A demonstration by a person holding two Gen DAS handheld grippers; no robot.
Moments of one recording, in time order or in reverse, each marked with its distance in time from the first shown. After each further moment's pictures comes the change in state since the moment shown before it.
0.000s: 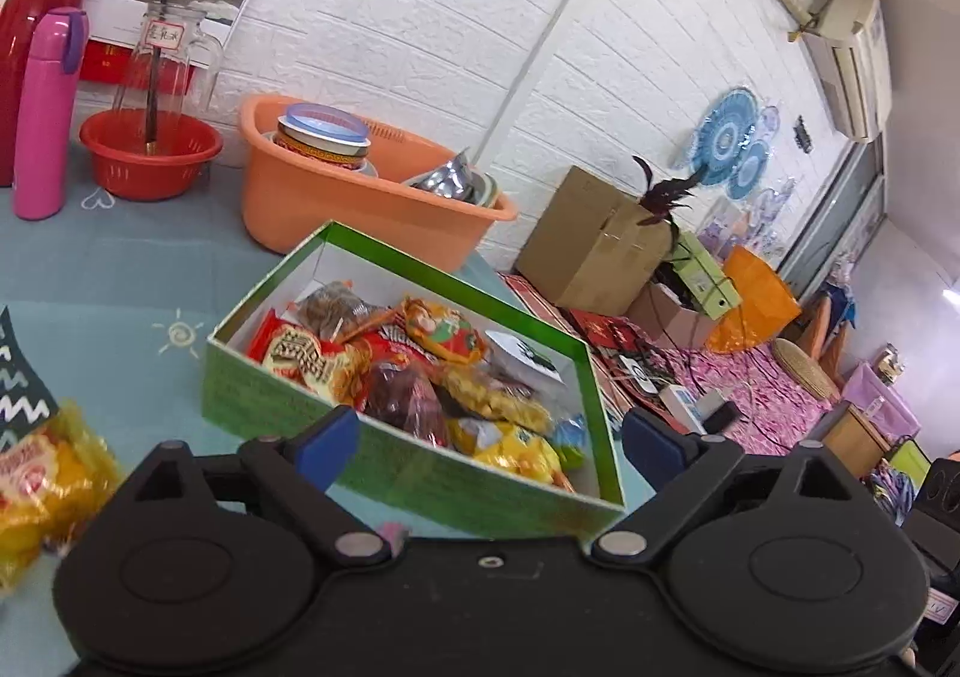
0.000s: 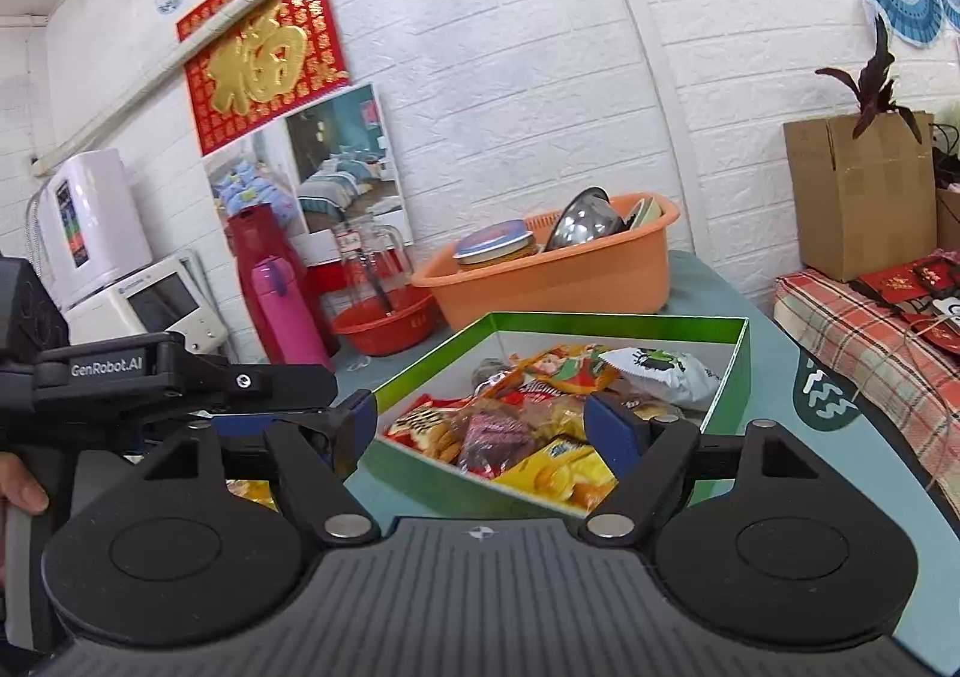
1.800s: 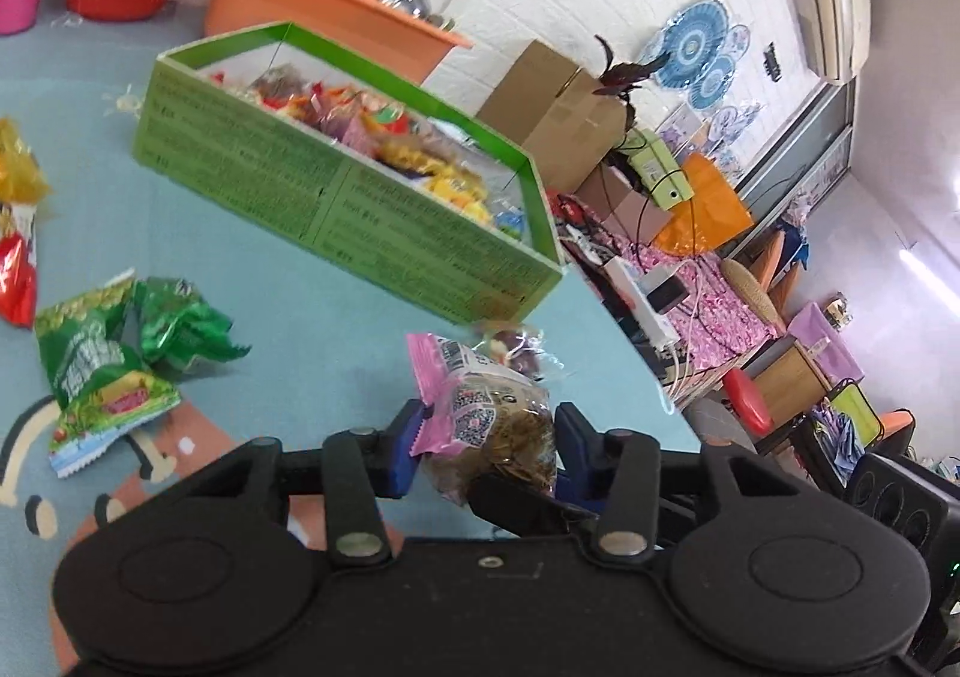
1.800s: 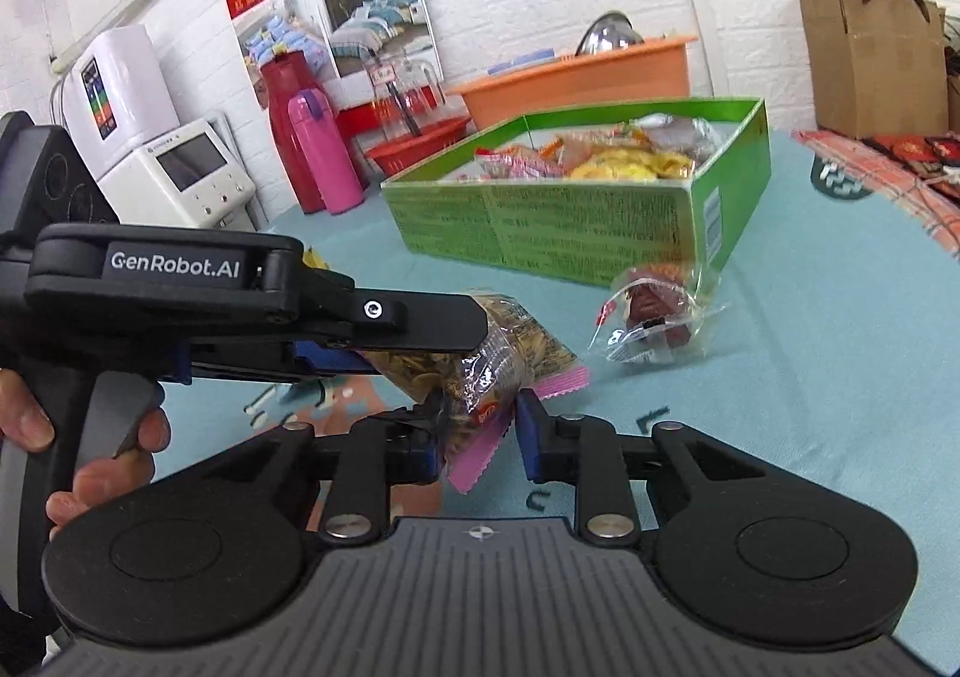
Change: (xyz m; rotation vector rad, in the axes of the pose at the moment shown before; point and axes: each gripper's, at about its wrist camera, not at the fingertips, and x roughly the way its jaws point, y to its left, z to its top) left arm 0.008 -0.014 -0.096 -0.062 0.168 -0.117; right arm -0.023 0.016 -0.097 -0.006 0.219 0.033
